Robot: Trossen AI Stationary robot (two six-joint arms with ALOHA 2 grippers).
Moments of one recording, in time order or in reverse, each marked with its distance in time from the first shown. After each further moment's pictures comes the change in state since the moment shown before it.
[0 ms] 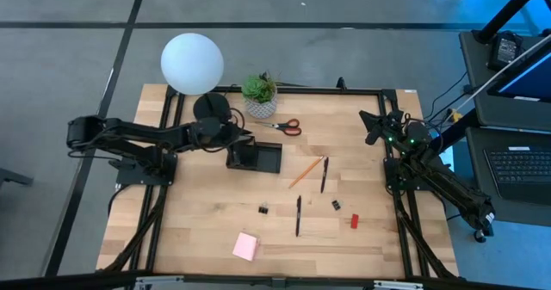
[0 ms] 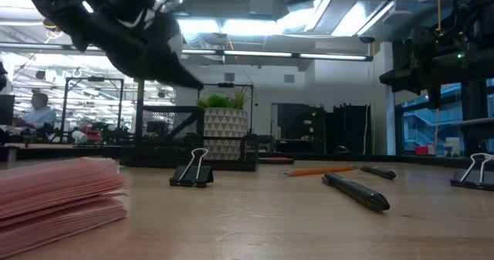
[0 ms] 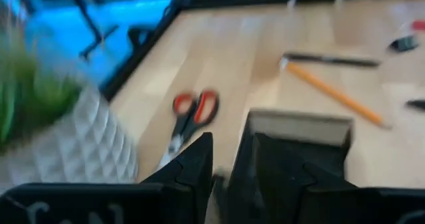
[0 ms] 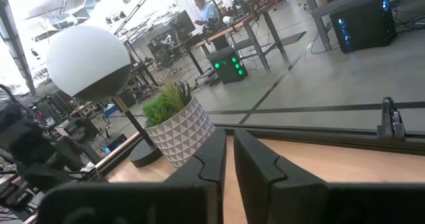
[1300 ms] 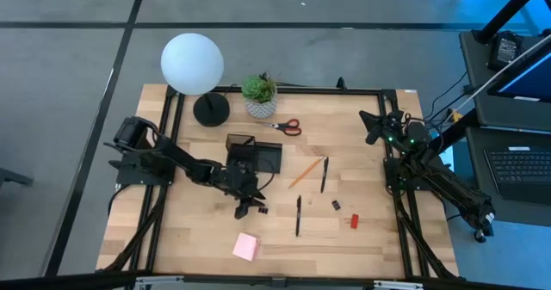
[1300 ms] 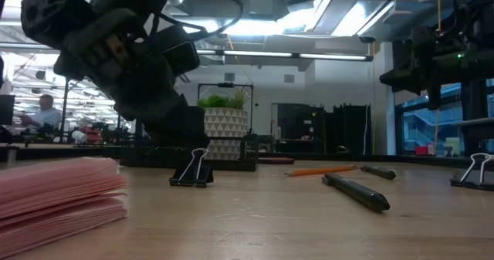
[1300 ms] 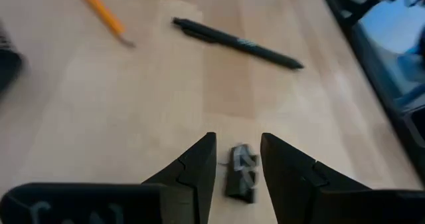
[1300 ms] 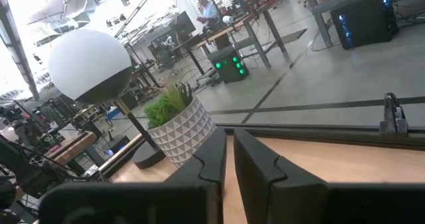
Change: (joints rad) left arm -0.450 0.557 0.101 0.305 0.168 -0.601; right arm 0.000 0.000 0.000 0.000 0.000 0.026
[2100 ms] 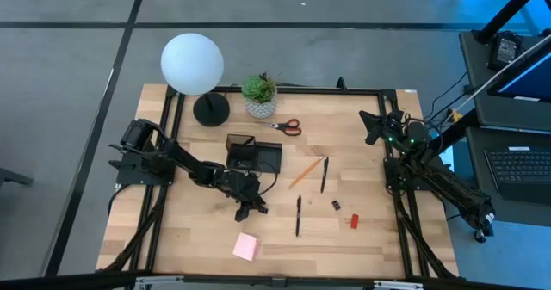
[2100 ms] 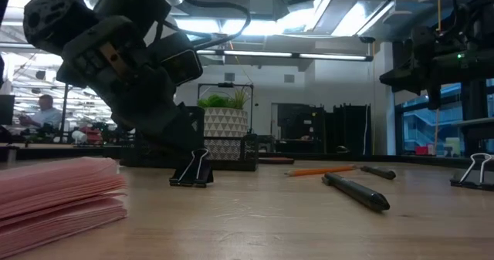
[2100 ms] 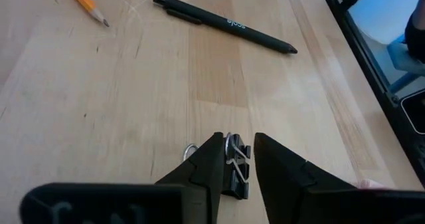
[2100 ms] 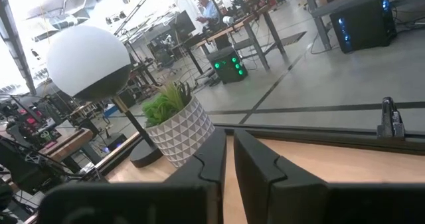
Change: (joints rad) left arm -0.005 0.058 0.020 0.017 0.043 0.000; right arm 0.000 0.000 0.000 0.000 0.000 -0.026
